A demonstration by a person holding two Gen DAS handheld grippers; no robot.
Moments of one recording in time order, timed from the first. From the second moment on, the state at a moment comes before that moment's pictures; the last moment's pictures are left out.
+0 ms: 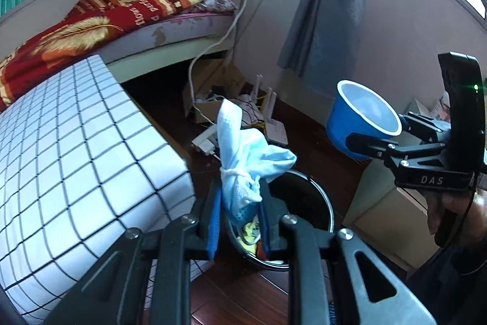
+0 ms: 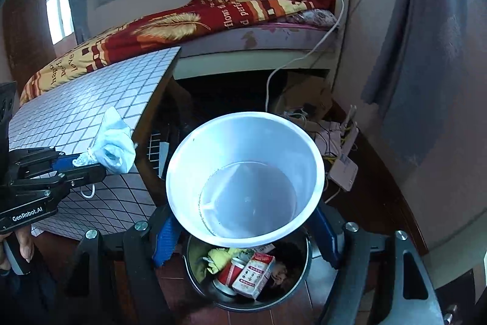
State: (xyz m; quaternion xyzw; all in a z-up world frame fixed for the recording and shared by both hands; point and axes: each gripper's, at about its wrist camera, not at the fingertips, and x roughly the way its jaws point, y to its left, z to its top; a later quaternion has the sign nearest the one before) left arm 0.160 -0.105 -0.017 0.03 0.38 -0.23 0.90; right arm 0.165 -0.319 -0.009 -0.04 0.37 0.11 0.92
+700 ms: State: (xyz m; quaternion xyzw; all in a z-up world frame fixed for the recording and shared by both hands) left arm 0.164 -0.158 -0.079 0.05 0.44 -0.28 0.85; right arm 0.150 -0.354 -0.073 -0.05 0.43 0.09 0.90
